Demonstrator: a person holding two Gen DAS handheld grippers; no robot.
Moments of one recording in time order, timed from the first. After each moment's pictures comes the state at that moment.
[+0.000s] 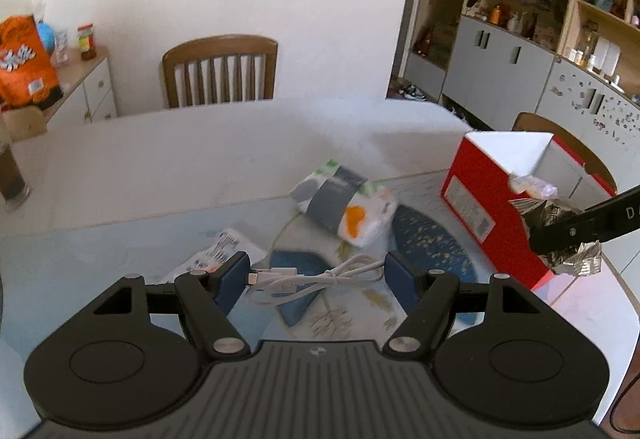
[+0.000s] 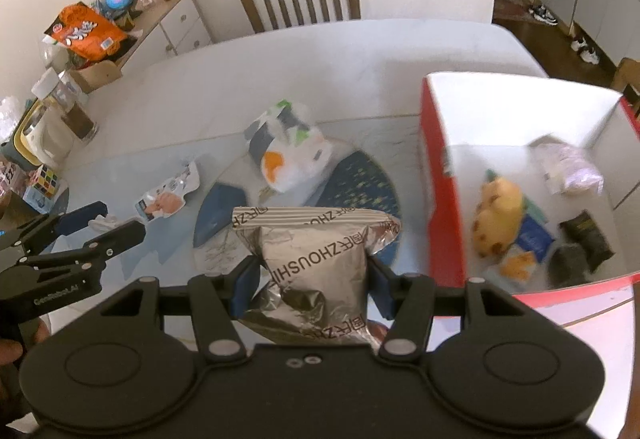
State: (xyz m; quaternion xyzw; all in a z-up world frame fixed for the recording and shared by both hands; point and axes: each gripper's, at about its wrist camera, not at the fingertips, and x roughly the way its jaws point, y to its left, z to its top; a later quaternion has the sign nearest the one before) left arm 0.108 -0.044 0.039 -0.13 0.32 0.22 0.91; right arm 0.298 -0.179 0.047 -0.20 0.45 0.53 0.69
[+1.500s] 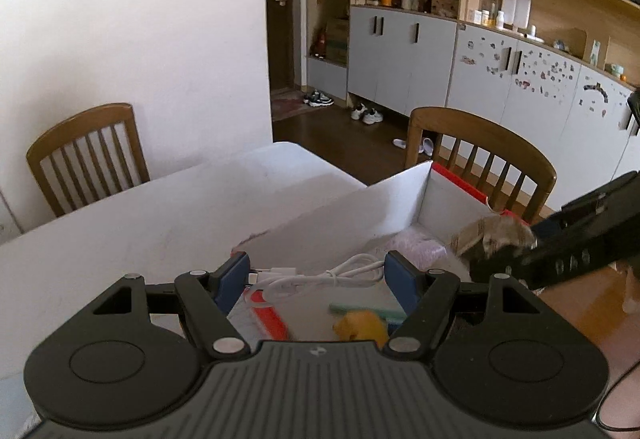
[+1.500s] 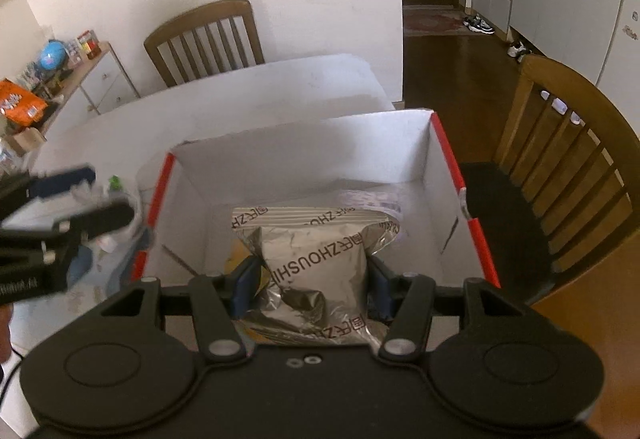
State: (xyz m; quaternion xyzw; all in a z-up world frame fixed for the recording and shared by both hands) left arm 0.359 -0.177 0.069 -0.03 0.32 0.10 0.94; right arm 0.502 -0.253 0.036 -0.18 0.43 0.48 0.74
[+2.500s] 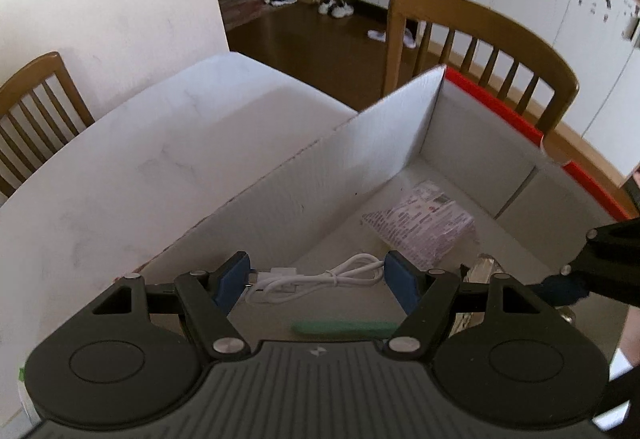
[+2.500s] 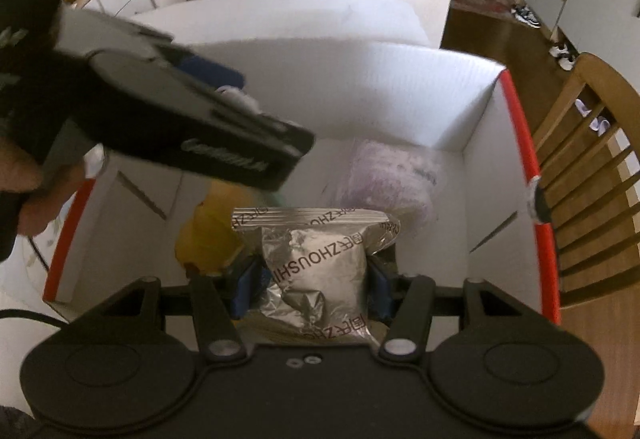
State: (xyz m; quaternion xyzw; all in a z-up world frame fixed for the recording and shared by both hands) left arm 0.500 -0.182 -0.009 0.00 0.48 0.04 0.87; right arm 0.500 -0.218 -0.023 -0.29 0.44 0.52 0.67
